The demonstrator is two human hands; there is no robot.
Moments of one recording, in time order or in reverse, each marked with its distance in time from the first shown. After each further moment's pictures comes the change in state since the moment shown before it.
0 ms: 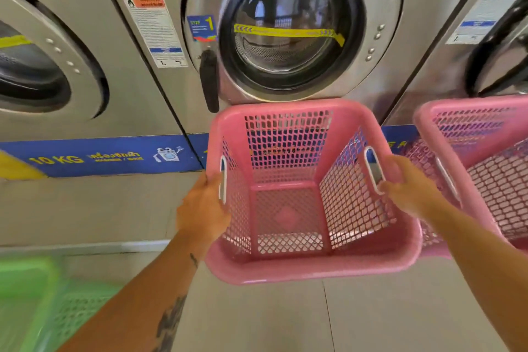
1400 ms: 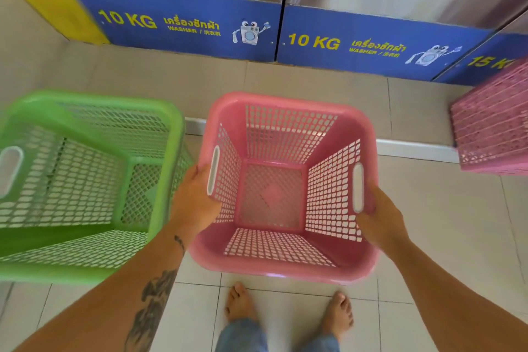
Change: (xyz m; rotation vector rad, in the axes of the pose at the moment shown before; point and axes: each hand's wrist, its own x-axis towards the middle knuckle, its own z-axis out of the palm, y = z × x) left_hand -0.229 -0.322 0.012 -0.243 -0.245 -0.257; right_hand -0.293 -0.064 0.304 0.020 -0.190 0.050
